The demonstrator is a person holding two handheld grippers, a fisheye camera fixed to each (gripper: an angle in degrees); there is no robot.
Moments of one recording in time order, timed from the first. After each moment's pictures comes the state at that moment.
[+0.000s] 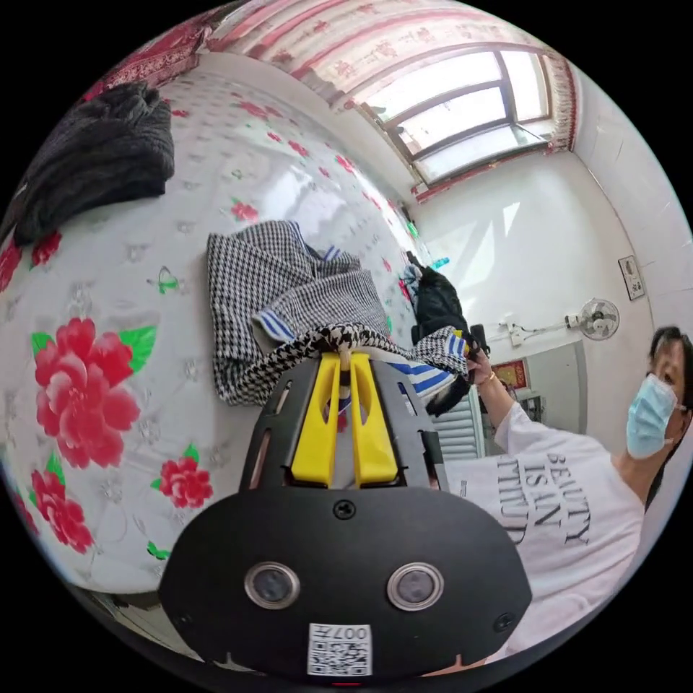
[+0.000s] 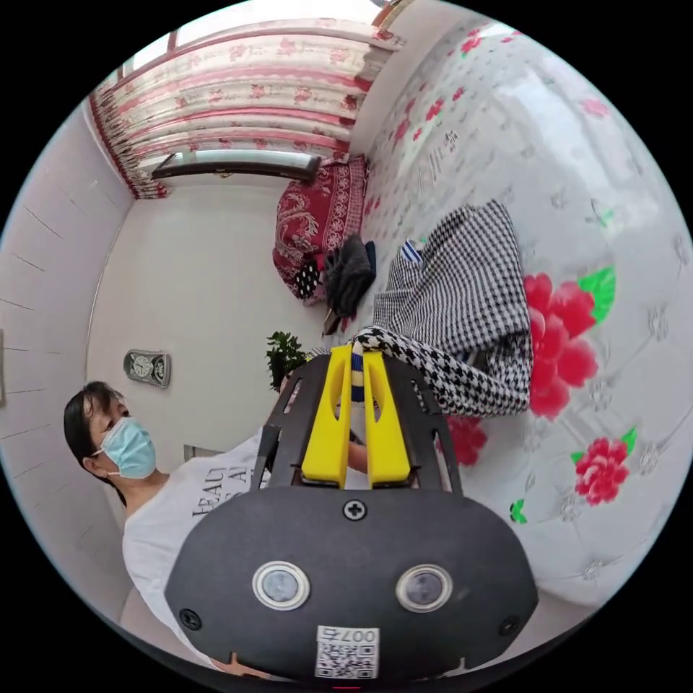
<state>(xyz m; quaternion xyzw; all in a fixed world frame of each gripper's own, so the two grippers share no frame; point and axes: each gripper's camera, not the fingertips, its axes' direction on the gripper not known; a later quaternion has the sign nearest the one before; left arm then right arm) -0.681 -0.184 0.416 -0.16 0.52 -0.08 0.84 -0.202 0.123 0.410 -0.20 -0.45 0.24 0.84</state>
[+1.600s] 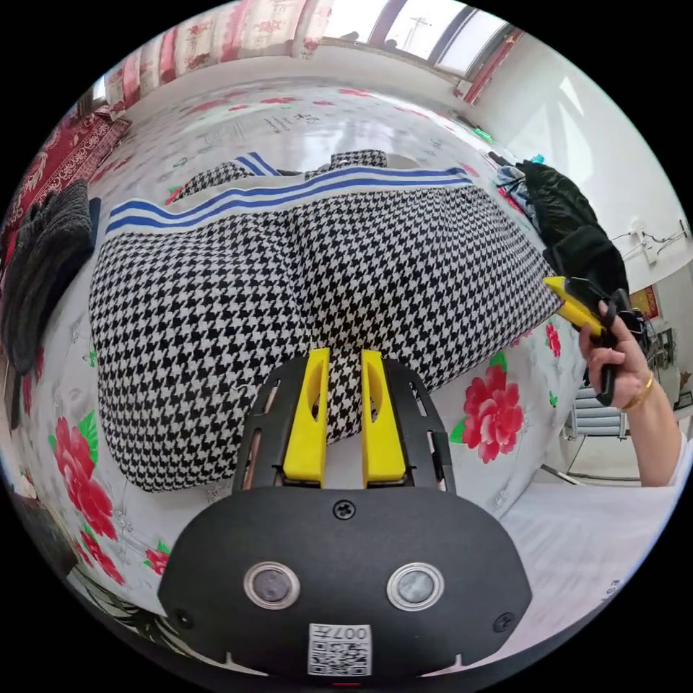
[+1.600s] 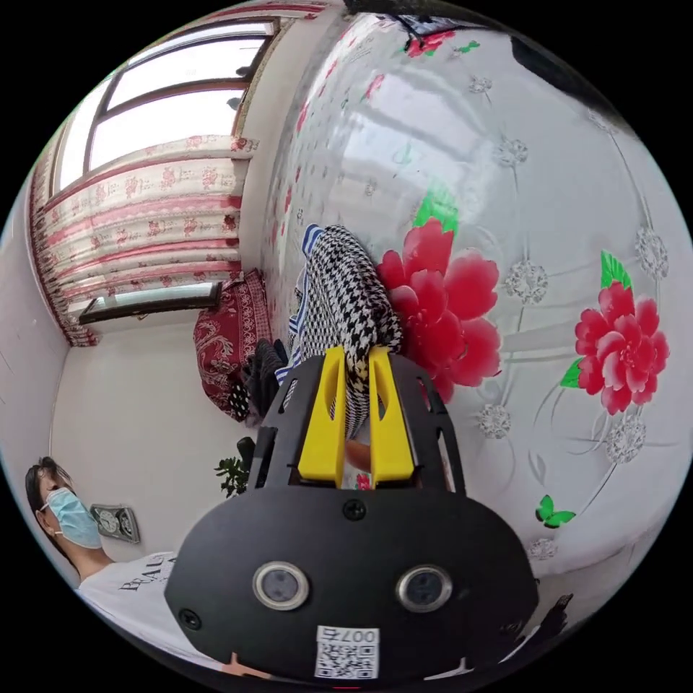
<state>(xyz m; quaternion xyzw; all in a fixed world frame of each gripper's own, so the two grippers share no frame) -0.346 -0.078 0.396 -0.16 0.32 0.14 0.92 -0.151 0.216 0.267 -0.14 -0.25 0.46 0.84</state>
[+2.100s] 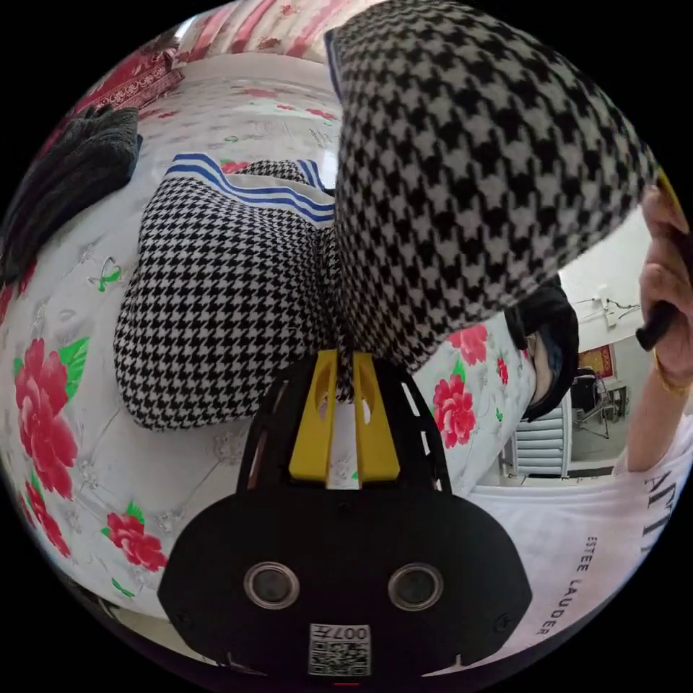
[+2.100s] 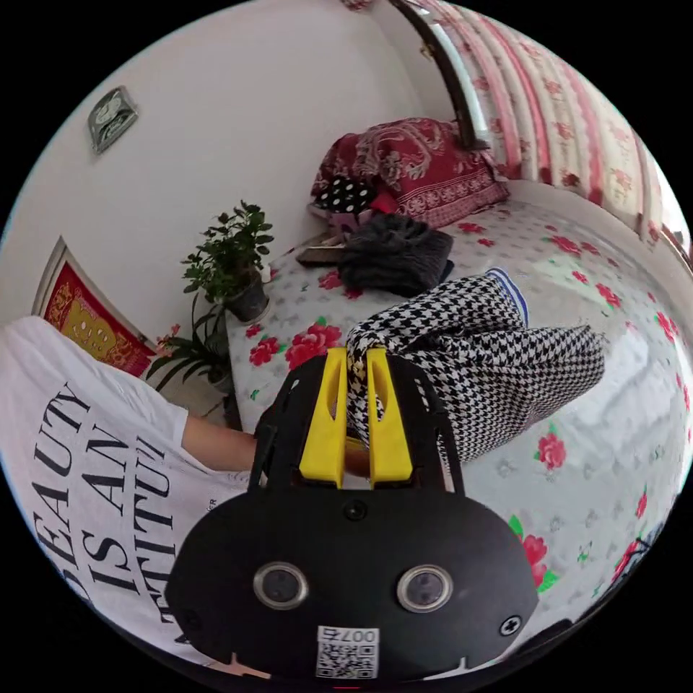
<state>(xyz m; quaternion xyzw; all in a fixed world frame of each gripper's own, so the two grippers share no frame) -0.497 -0.045 0.350 -0.14 0.43 0.02 0.89 -0.578 -0.086 0.254 -0.20 -0.34 -0.23 0.89</state>
